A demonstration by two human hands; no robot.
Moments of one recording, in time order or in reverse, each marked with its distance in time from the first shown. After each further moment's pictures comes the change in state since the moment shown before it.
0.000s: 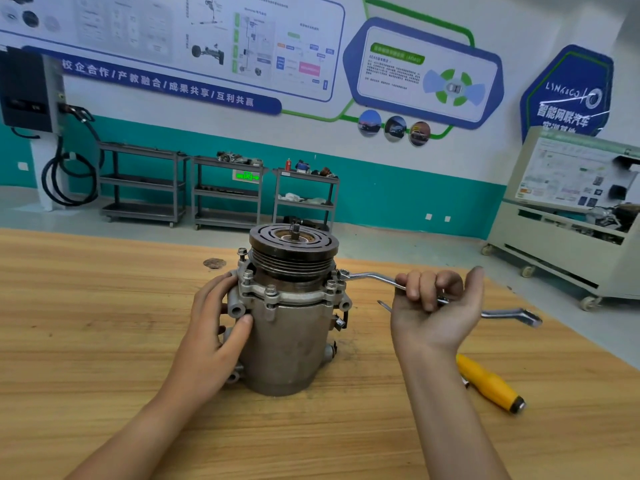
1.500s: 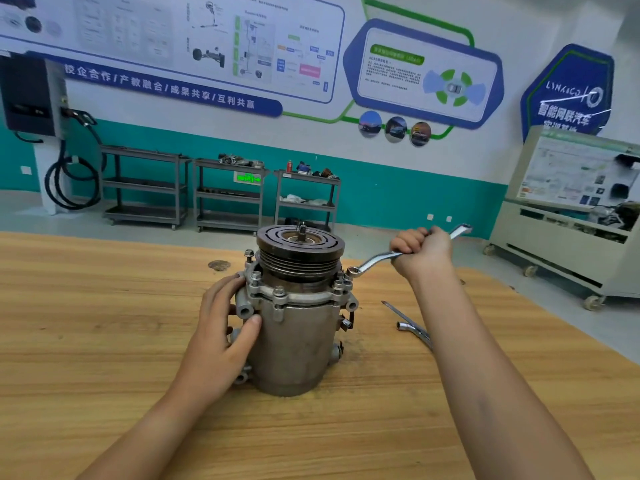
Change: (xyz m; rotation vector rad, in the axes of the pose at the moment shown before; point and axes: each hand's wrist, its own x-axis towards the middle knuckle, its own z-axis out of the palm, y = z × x) left_hand 0.004 -0.005 -0.001 0.015 -0.013 0.004; right_hand 0.084 0.008 0.032 -0.054 0.202 0.456
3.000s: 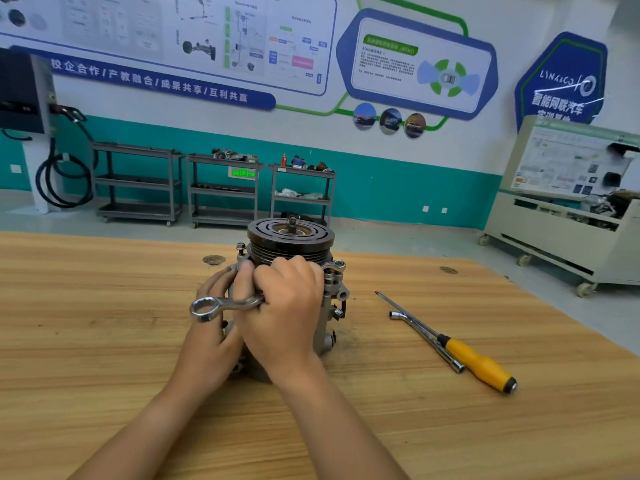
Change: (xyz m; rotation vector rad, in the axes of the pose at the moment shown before) left_hand 0.003 -0.003 0.002 0.066 -0.062 0.036; right_hand -0.097 0.147 -0.019 -1.282 -0.351 -1.610
